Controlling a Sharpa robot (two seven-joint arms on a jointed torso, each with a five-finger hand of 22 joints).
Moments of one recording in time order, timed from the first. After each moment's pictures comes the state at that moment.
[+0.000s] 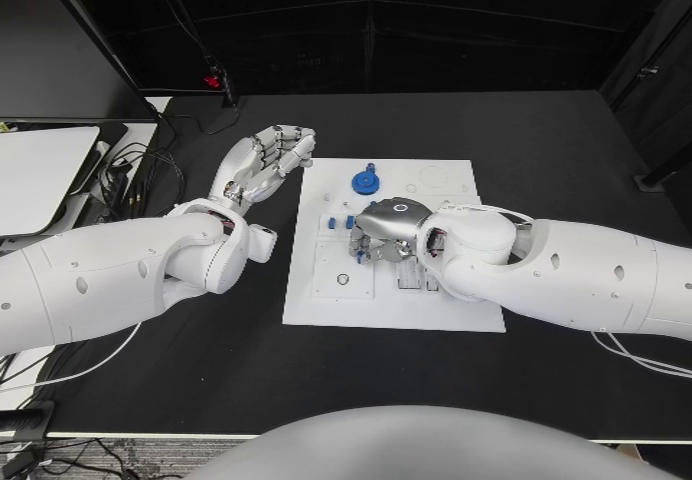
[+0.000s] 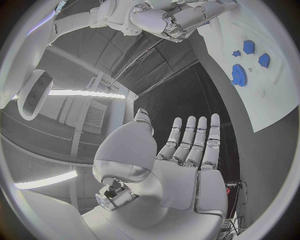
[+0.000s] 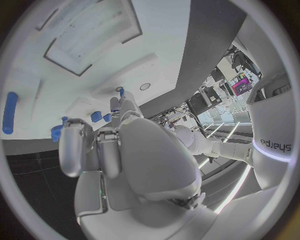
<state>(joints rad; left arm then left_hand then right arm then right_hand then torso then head) 1.27 -0.78 -0.24 1.49 -0.24 -0.55 0.68 1.16 0.15 -0.24 0.29 0.21 0.38 0.15 0.58 0.23 0.40 0.25 0.65 0.23 0.30 0.24 0.71 0.28 0.12 0.53 0.29 0.07 0.64 1.15 -0.70 -0.07 1.63 -1.74 -0.14 -0.20 1.77 0.07 -0.02 0.28 0.05 1.11 0.13 0.16 0.07 1.23 0.08 0.06 0.06 1.47 0.01 1.56 1.31 0.04 1.46 0.11 1.40 1.31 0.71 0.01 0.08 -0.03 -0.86</state>
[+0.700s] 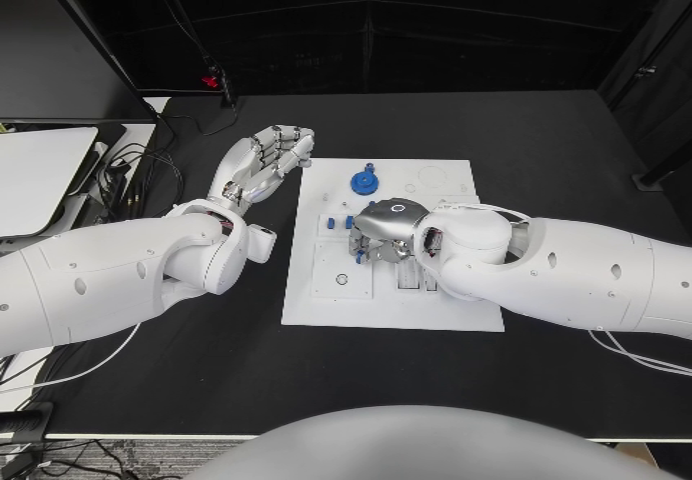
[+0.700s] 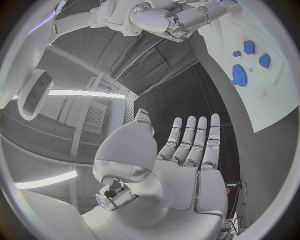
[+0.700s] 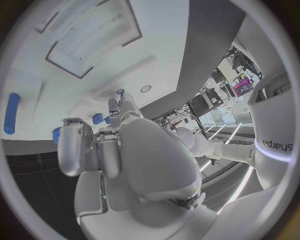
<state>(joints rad) 1.27 -0.78 -0.24 1.49 -0.24 -0.55 0.68 1.16 0.16 -0.24 0.29 0.21 0.38 0.15 0.58 0.23 0.40 0.25 0.65 0.23 0.30 0.24 0.71 0.27 0.12 0.53 0.29 0.07 0.64 1.15 -0.69 -0.06 1.63 -1.75 -0.10 -0.23 1.77 0.05 0.00 0.28 0.05 1.08 0.15 0.13 0.07 1.18 0.10 0.06 0.06 1.47 0.02 1.56 1.31 0.04 1.47 0.12 1.39 1.31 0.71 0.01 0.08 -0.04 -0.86</state>
